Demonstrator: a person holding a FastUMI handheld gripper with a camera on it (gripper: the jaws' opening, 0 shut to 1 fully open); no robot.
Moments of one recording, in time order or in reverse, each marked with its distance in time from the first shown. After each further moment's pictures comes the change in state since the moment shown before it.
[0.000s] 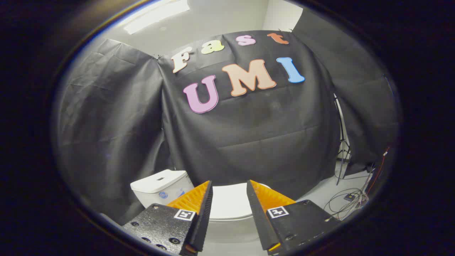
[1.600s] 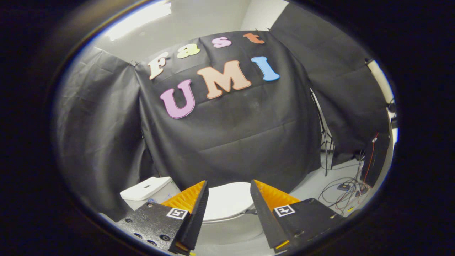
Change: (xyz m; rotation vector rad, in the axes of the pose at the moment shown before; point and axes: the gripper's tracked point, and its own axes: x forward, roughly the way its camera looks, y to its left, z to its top) arm -0.003 -0.037 -0.013 0.180 -0.006 -0.122
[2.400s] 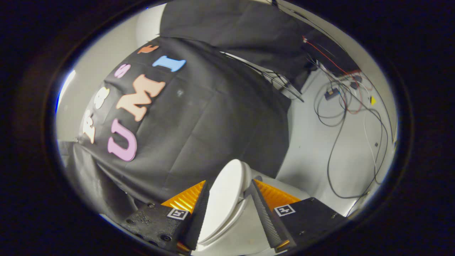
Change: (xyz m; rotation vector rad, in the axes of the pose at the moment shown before) arm 0.127 -0.077 -0.154 0.798 -0.008 -0.128
